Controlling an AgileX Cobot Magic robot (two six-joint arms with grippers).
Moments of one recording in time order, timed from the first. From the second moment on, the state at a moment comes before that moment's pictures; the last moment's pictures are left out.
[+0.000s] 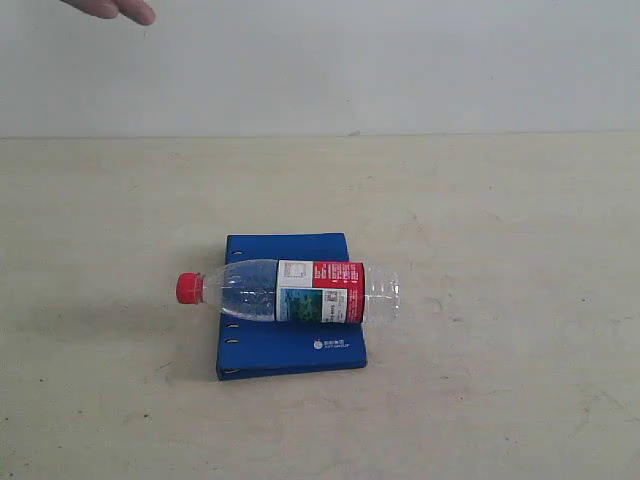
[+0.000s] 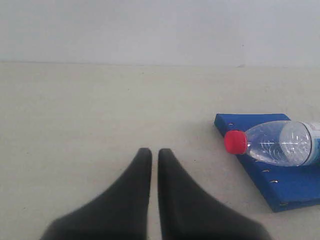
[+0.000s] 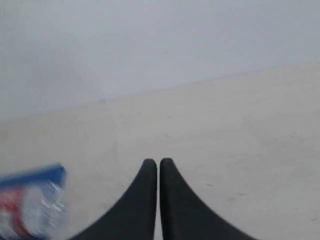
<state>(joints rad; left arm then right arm) 0.05 0.00 0.00 -0.21 0.31 0.15 0.00 0.00 0.00 0.34 0.21 -0.11</state>
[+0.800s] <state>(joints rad) 0.05 0.00 0.00 -0.21 0.31 0.15 0.00 0.49 -0.31 1.14 0.74 -0.63</state>
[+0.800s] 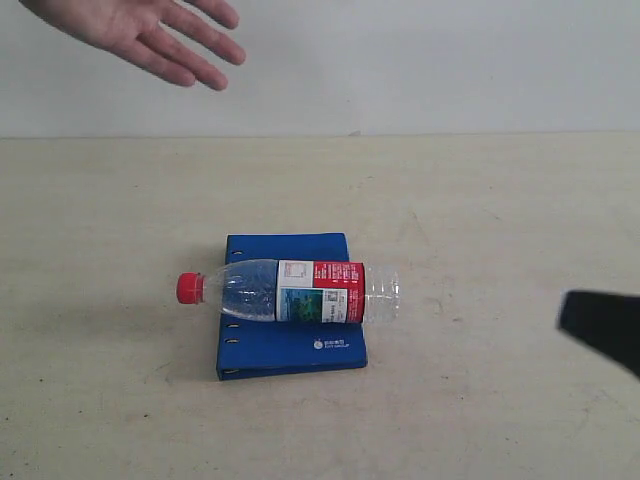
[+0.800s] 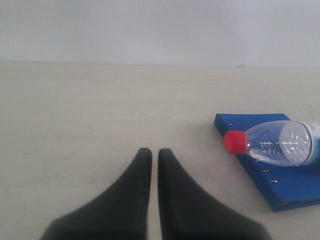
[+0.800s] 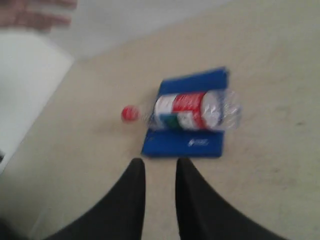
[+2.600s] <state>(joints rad) 0.05 0.00 0.00 -0.21 0.31 0.15 0.90 2.13 -1.35 1.25 -0.25 -1.86</state>
